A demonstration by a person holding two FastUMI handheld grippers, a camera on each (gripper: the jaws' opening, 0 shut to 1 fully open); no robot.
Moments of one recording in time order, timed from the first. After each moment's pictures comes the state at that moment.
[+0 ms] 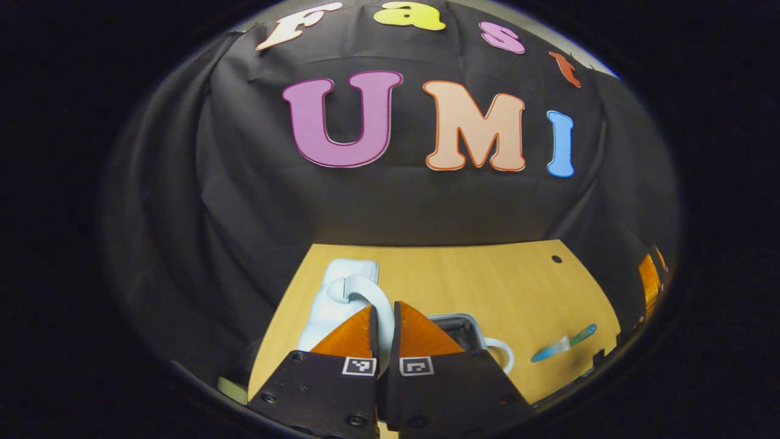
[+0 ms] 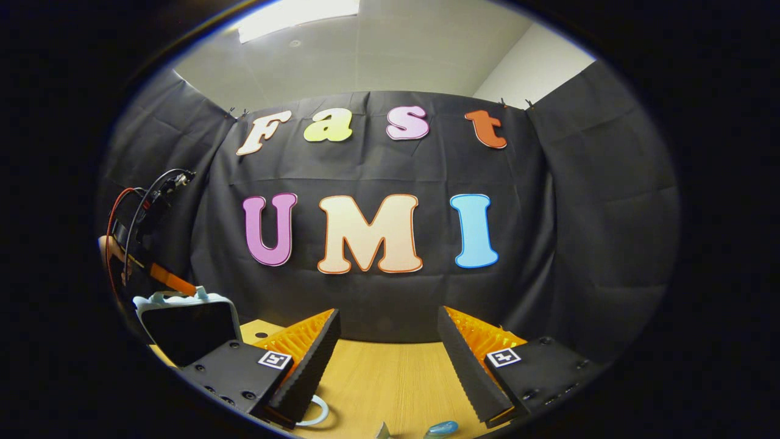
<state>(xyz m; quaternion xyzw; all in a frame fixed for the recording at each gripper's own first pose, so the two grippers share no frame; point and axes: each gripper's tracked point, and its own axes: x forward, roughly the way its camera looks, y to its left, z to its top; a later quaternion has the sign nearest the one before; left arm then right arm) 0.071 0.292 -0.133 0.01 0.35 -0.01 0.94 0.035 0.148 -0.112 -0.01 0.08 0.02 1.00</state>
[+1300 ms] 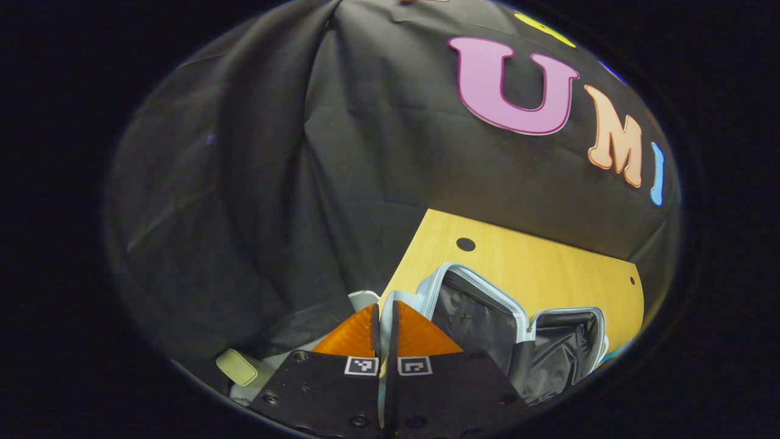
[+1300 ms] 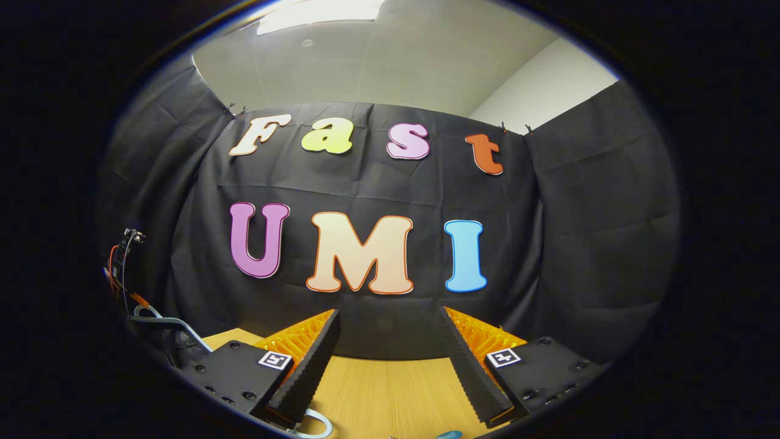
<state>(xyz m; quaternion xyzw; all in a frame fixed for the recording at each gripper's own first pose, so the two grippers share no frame) 0.044 0.545 -0.275 -0.07 0.41 0.16 0.89 0.051 0.173 -0.074 -0.05 0.04 -0.02 1.00</state>
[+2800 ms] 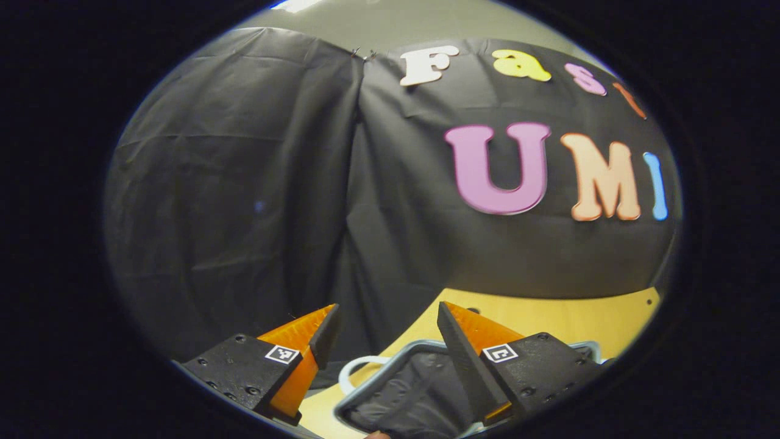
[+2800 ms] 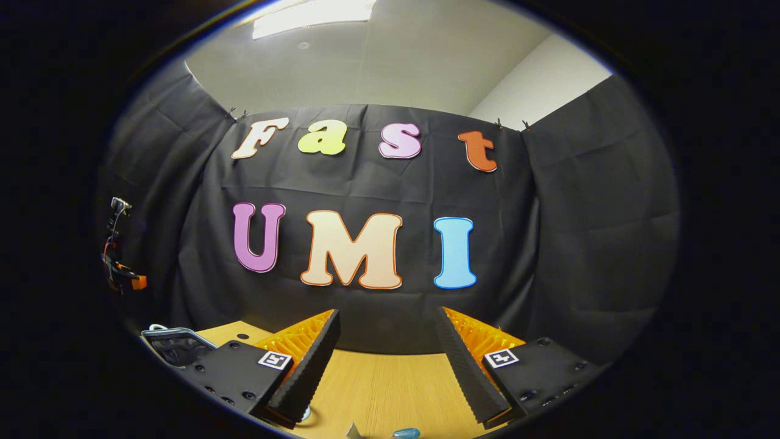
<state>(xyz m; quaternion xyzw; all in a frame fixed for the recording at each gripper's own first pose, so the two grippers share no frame) 0.036 0.445 -0.147 0.02 0.16 0.24 0.96 0.018 0.099 -0.059 -0.04 0.04 0.01 1.00</state>
